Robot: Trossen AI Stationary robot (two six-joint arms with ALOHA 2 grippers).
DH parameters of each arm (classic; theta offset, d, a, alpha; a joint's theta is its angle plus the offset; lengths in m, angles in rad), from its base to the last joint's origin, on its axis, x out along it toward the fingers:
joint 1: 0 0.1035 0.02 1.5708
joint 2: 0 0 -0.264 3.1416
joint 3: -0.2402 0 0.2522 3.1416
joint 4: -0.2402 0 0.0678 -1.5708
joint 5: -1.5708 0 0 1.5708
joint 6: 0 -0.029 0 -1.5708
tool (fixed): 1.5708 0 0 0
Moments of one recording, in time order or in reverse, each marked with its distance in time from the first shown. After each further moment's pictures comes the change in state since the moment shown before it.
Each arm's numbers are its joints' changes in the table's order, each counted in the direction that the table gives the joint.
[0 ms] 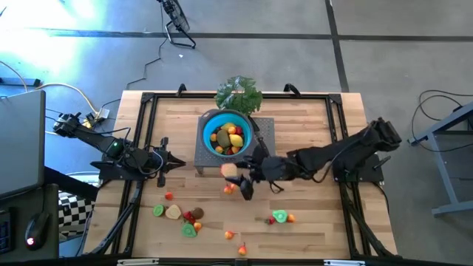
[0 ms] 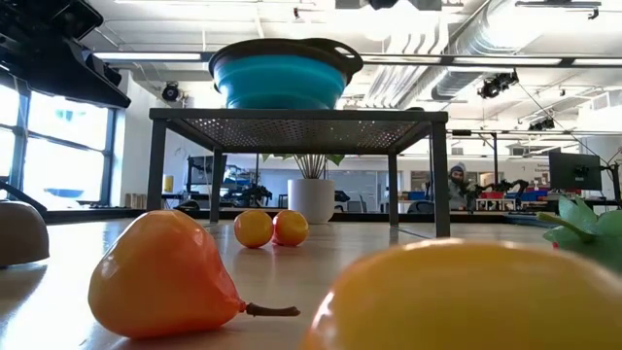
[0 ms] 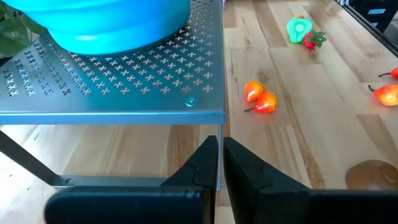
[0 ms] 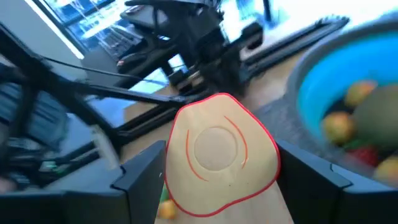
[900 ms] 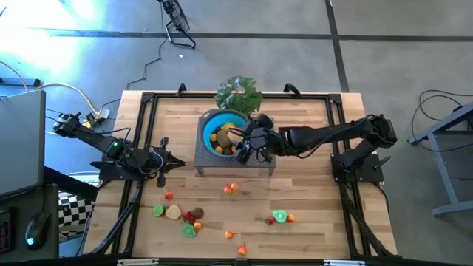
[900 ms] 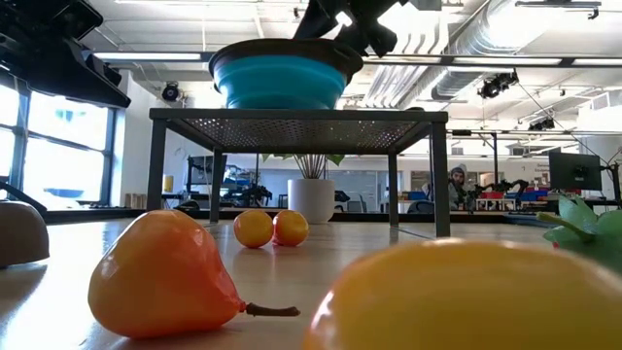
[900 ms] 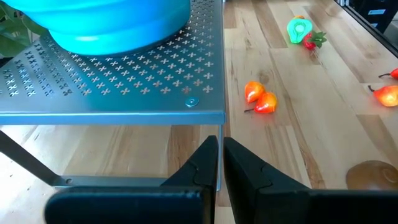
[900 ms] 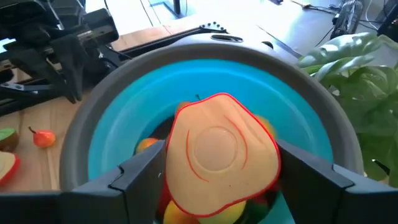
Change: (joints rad) left arm 0.000 0.000 0.000 0.000 0.000 0.000; right arm -0.247 -0.013 0.002 -0.176 -0.122 0.265
